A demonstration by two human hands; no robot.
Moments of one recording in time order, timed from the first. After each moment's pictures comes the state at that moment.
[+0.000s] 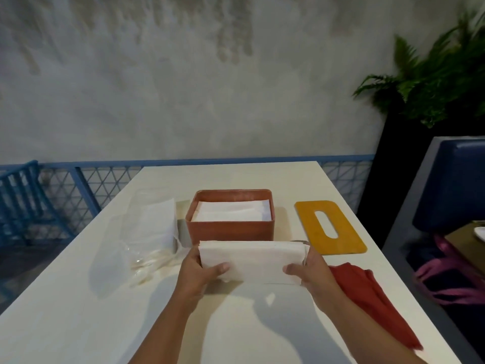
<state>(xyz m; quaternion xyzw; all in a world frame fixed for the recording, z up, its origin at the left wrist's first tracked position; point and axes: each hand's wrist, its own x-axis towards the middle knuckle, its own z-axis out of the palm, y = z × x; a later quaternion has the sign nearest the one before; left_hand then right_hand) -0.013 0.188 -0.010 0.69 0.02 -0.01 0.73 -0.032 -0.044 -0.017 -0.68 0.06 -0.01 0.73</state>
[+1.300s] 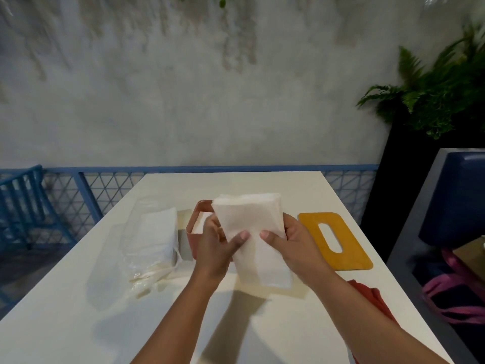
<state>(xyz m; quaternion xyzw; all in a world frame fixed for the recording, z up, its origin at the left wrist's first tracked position) 0.014 0.144 0.049 0.68 -0.06 0.09 0.72 -0.001 -0.014 0.055 -0.73 -0.09 -0.06 0.67</state>
